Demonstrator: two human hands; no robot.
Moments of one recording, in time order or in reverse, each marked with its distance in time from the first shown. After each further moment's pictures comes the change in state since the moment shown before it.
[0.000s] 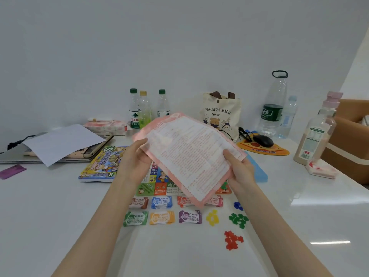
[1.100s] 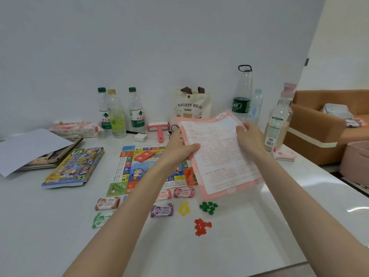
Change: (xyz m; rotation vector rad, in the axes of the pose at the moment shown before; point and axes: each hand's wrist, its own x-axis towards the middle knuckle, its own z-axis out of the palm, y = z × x) left_hand -0.008 -0.117 0.098 1.013 -0.277 -0.032; right_hand 0.036 -0.105 -0.052 -1.152 0.230 -0.507
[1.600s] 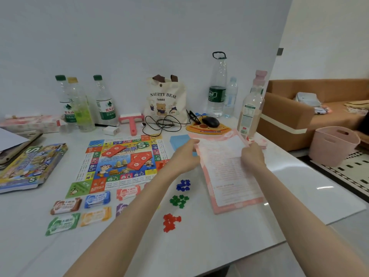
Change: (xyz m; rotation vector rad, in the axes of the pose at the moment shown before) left_hand 0.013 -0.033 0.089 0.606 -0.228 0.047; right_hand 0.010 0.111 -0.041 -0.184 0.005 0.432
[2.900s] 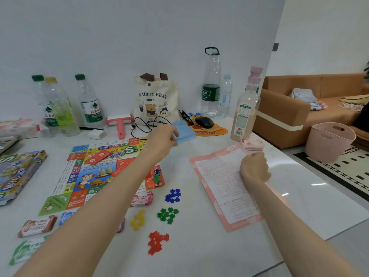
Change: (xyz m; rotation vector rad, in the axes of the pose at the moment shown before) left_hand 0.082 -0.031 -0.035 0.482 0.273 0.177; right_hand 0.034 0.028 0.015 -0.087 0.257 0.133
